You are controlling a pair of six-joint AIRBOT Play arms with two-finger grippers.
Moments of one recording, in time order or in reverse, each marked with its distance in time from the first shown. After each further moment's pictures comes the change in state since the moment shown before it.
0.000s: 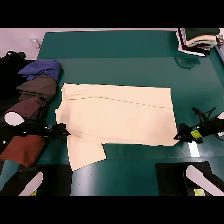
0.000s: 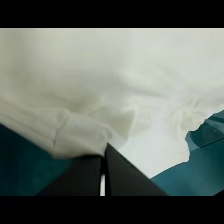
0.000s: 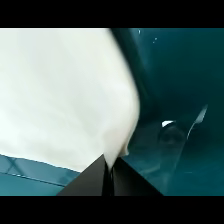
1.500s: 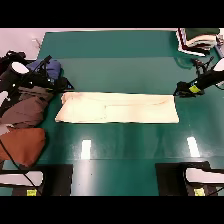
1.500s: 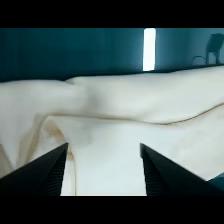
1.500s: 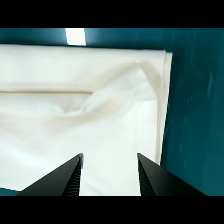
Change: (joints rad) left arm 0.000 -0.676 0.785 -0.054 0.119 0.076; right arm 0.257 -0.404 0.763 -0.092 -0.060 0.073
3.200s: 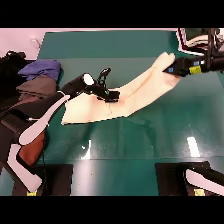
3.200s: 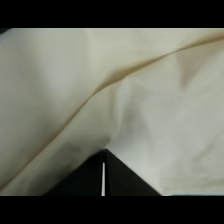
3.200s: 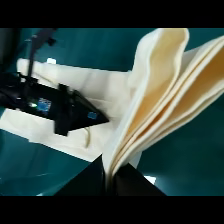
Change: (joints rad) left arm -0.566 -0.335 0.206 -0.067 0.218 -0.110; right arm 0.157 0.237 0.106 0.433 -0.025 -0.117
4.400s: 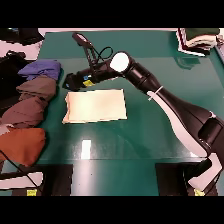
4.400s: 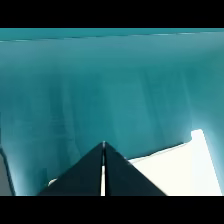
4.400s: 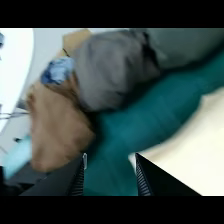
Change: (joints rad) left arm 0.560 0.442 0.391 0.301 -0.337 -0.023; right arm 0.769 -0.592 0.507 0.028 -0.349 0.084
